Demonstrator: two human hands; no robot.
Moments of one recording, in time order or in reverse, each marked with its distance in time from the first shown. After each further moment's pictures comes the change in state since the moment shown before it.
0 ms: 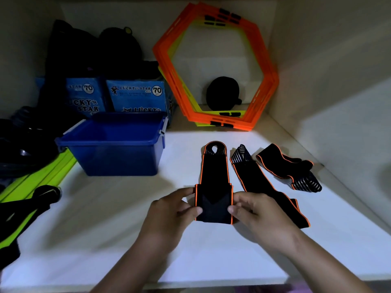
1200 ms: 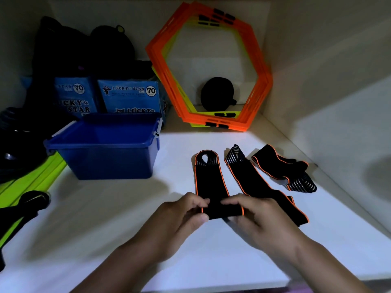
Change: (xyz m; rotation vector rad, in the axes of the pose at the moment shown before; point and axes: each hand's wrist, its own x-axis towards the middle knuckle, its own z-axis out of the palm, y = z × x) left_hand 0.008 -0.011 -0.001 0.013 -0.266 0.289; right_hand -0.007 0.012 -0.004 -0.094 0.100 -0.153
